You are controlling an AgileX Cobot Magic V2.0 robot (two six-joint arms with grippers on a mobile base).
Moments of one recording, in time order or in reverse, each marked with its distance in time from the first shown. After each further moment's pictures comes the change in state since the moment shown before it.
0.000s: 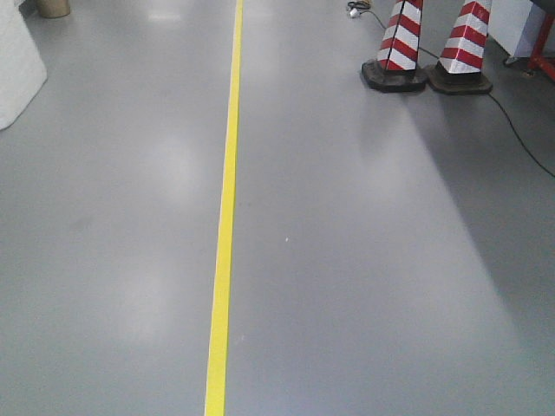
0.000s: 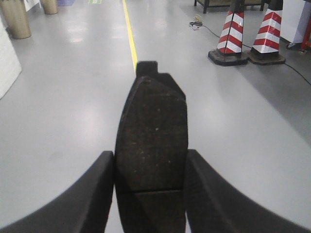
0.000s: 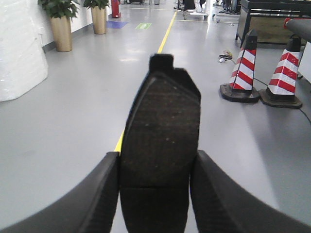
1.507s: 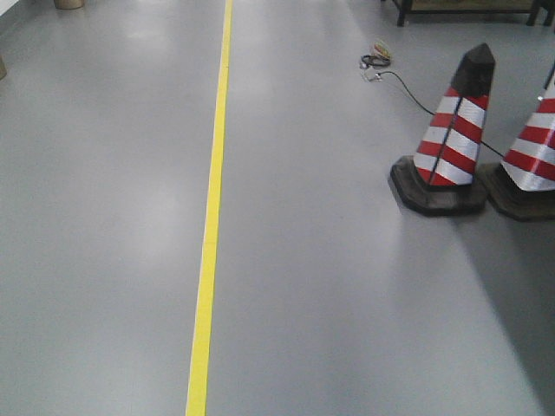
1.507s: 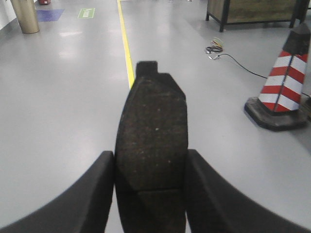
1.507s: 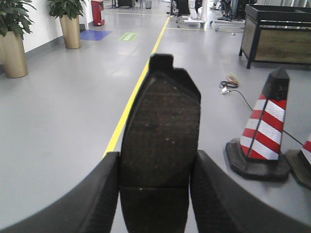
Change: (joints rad) left arm 0.000 0.000 0.000 0.000 0.000 0.000; right arm 0.000 0.000 0.000 0.000 -0.001 0.000
